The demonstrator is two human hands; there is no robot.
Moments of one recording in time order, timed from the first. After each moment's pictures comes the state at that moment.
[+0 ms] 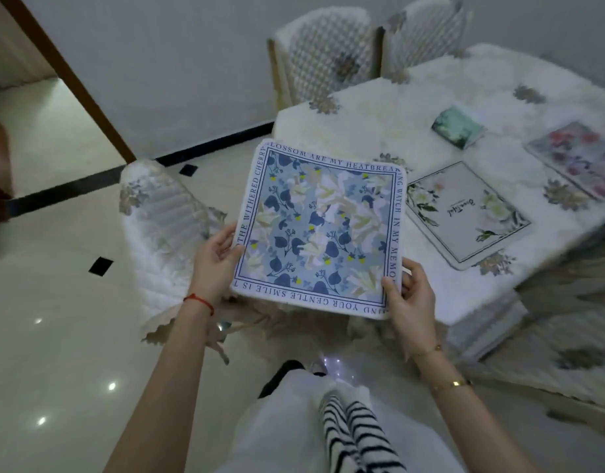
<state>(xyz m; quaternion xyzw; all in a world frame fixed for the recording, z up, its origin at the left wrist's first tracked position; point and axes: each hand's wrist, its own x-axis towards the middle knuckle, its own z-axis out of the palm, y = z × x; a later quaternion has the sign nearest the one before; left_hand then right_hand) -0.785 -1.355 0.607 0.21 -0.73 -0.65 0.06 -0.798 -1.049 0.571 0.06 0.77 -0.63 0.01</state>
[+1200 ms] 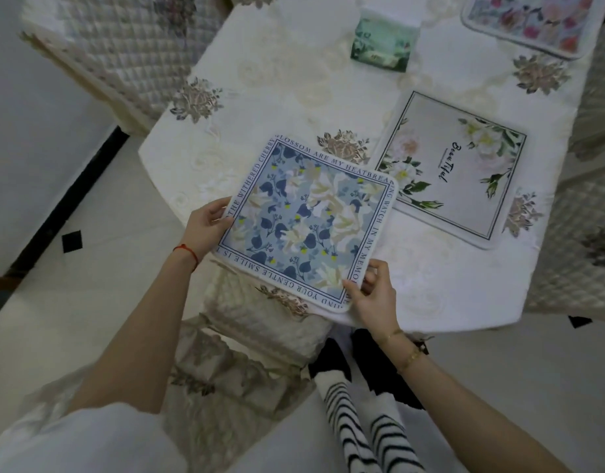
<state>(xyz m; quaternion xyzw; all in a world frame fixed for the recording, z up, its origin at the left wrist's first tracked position) -1.212 -1.394 0.485 0.00 -0.84 -0.49 -0.25 -0.986 -1.158 0.446 0.36 0.74 -0.56 -0.01</state>
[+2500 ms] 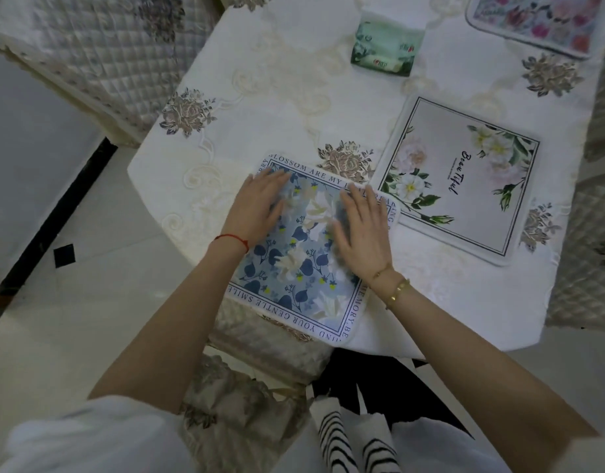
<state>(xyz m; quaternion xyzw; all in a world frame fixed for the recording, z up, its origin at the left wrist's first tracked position) -1.267 -1.309 0.451 -0.36 -0.90 -0.22 -0.10 -1.123 -1.118 0.435 0.13 0.97 -0.21 -0.04</state>
